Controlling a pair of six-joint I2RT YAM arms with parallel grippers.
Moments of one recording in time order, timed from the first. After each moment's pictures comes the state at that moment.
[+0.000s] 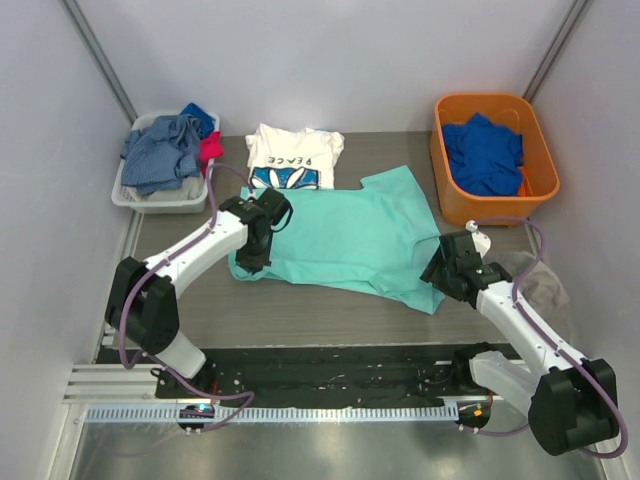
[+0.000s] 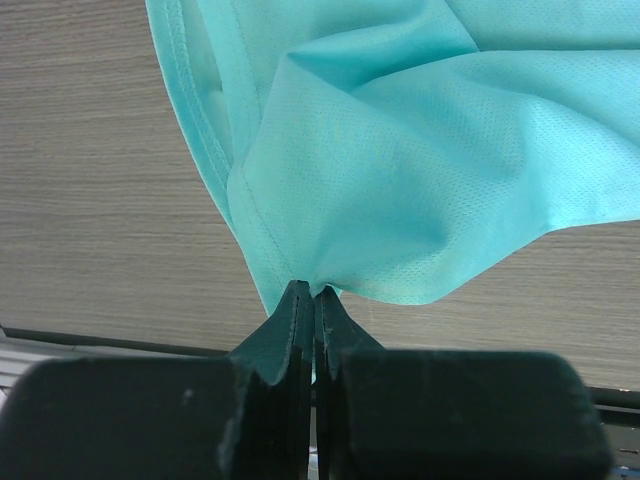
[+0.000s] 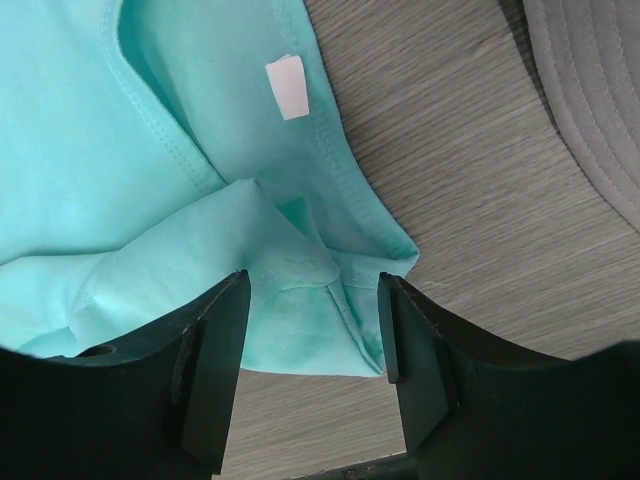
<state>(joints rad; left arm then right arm) -0.56 1.58 1.24 -1.07 -0.29 -0.44 0.24 0.98 0.58 -0.61 0.24 0.73</state>
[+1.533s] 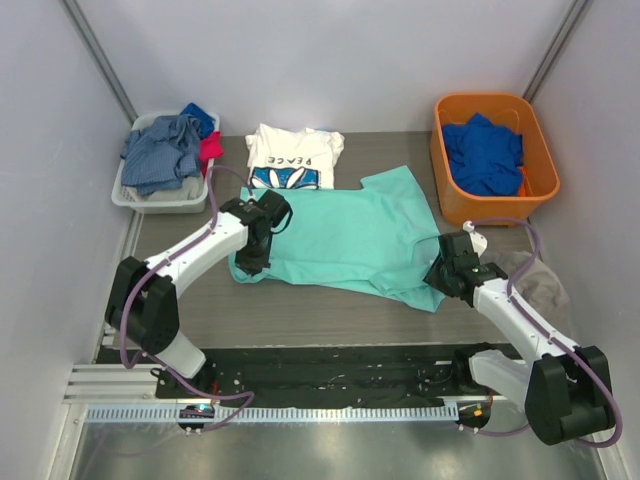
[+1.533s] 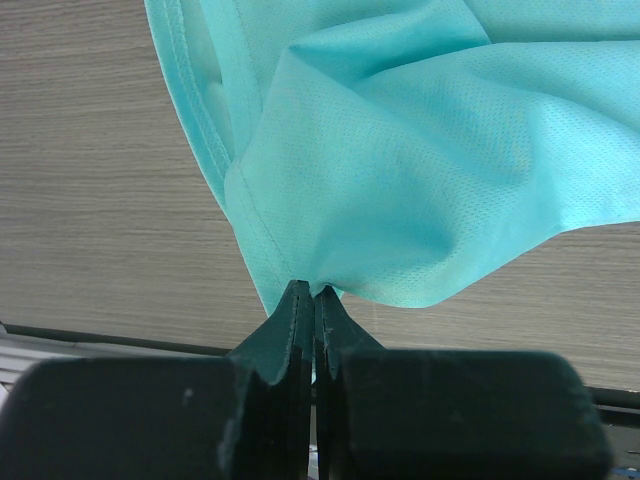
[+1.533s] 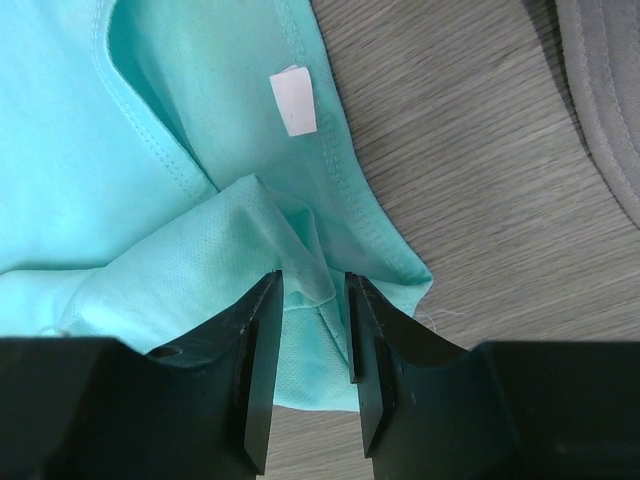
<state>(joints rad) -0.56 1.58 1.22 -1.06 -0.29 -0.44 0.21 1.04 0.55 -0.51 0.20 0.71</state>
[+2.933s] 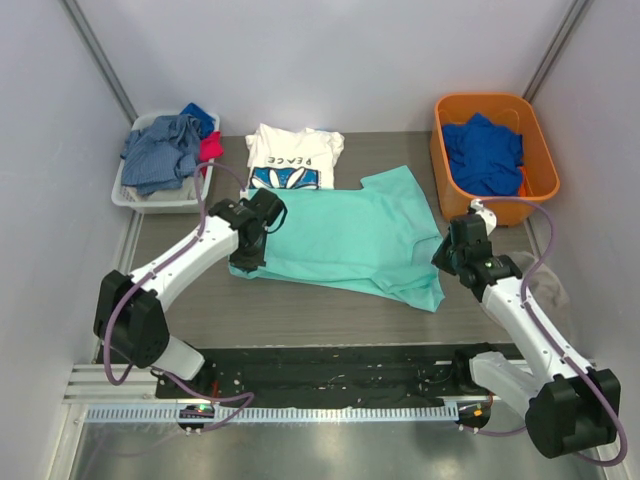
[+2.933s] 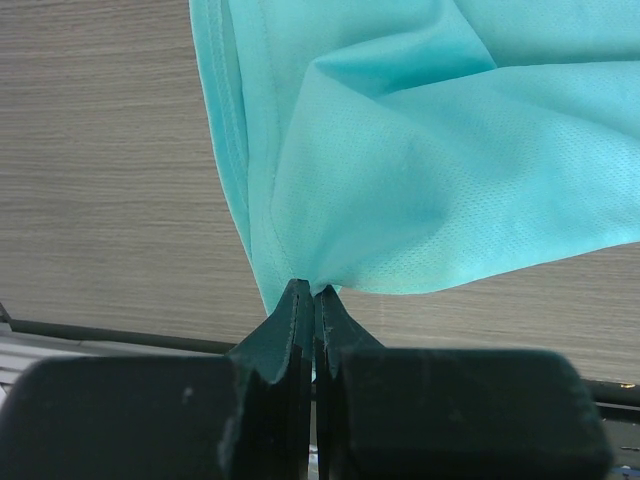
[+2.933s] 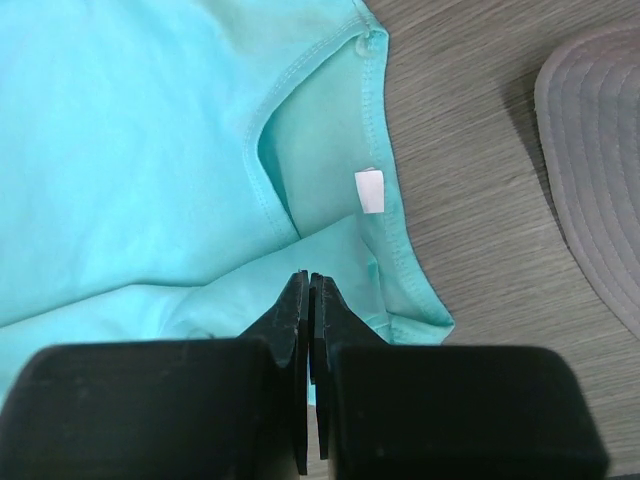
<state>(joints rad) -0.56 1.49 1.22 -1.08 -0.32 -0.45 0.19 0.97 0.69 -0.52 0.20 0.61</state>
